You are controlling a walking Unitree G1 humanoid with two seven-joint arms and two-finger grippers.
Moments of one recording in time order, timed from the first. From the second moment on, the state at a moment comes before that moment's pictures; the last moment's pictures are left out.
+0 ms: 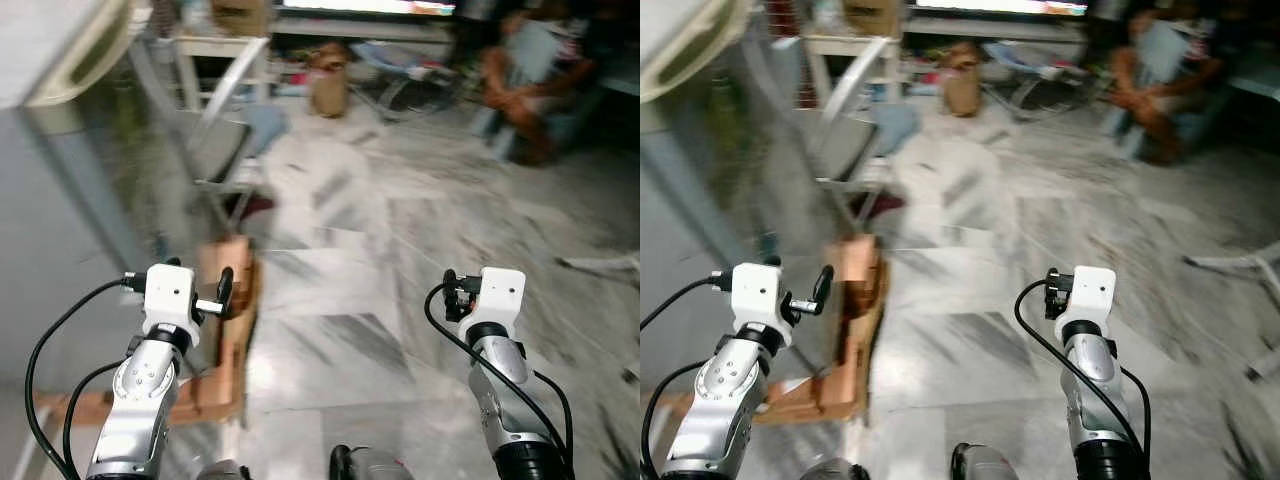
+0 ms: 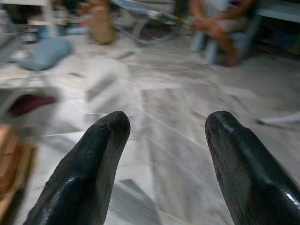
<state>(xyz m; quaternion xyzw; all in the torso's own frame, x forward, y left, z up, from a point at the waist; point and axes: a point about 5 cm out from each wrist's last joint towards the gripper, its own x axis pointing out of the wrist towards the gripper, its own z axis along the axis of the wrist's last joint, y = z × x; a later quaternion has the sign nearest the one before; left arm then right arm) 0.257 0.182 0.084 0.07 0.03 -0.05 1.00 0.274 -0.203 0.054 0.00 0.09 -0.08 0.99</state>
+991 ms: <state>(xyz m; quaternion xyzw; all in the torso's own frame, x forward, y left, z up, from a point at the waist) 0.264 0.208 0.085 0.08 0.03 0.07 0.99 0.266 -0.202 0.058 -0.01 0.08 -0.05 1.00</state>
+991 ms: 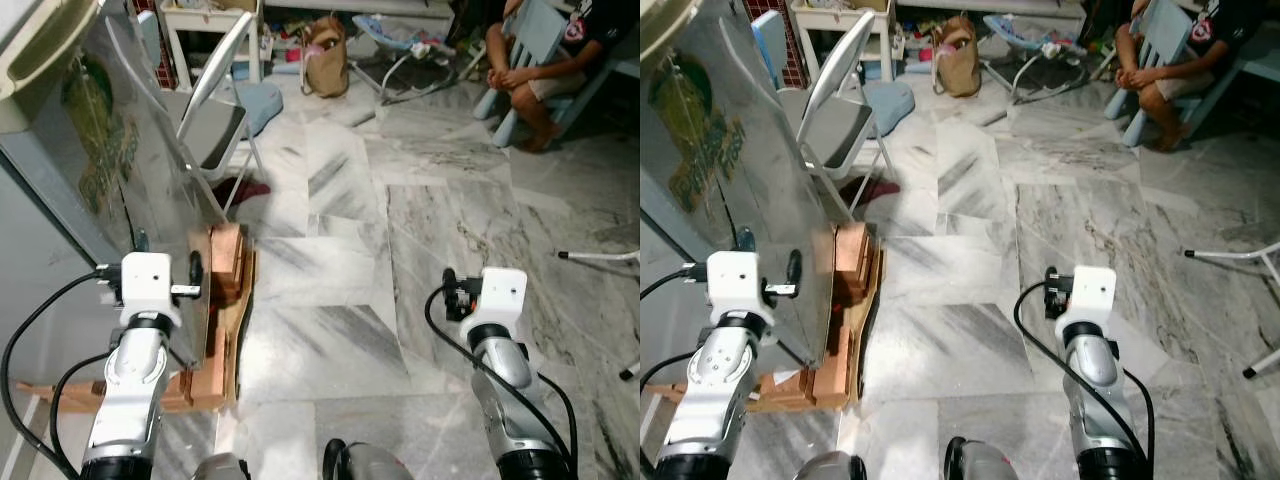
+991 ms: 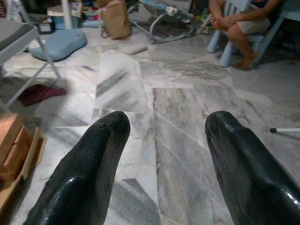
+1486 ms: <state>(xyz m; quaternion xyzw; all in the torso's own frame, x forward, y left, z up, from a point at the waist) 0.264 0.227 0.081 0.08 0.04 0.13 0.99 0.263 -0.201 0.060 -0.02 0.08 -0.05 1.00</state>
